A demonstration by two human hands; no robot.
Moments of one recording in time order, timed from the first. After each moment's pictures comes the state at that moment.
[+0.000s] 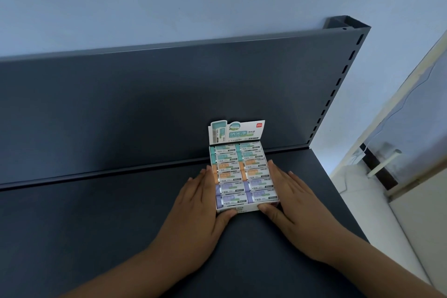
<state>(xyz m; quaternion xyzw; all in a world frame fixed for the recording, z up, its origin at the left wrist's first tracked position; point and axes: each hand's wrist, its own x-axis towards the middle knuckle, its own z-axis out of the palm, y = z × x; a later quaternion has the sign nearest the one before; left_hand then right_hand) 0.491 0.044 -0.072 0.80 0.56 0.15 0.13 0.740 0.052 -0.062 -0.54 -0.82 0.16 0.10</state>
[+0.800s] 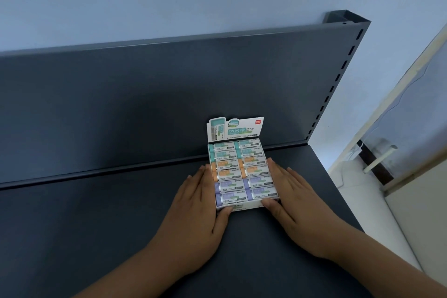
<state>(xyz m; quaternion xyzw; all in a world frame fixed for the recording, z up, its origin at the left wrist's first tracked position) 0.489 0.042 -0.070 0.81 0.55 0.12 0.14 0.742 0.051 -0.058 -0.53 -0.83 0.17 0.08</state>
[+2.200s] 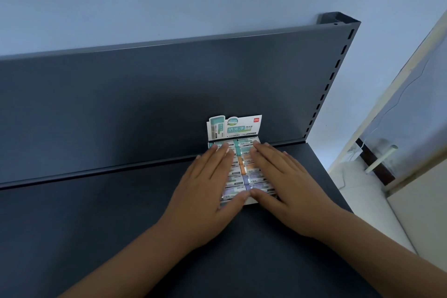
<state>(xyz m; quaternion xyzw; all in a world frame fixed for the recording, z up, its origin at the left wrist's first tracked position) 0.502 0.058 -0.043 0.84 0.51 0.17 0.09 0.729 0.061 -0.041 -0.52 -0.84 0.08 0.12</state>
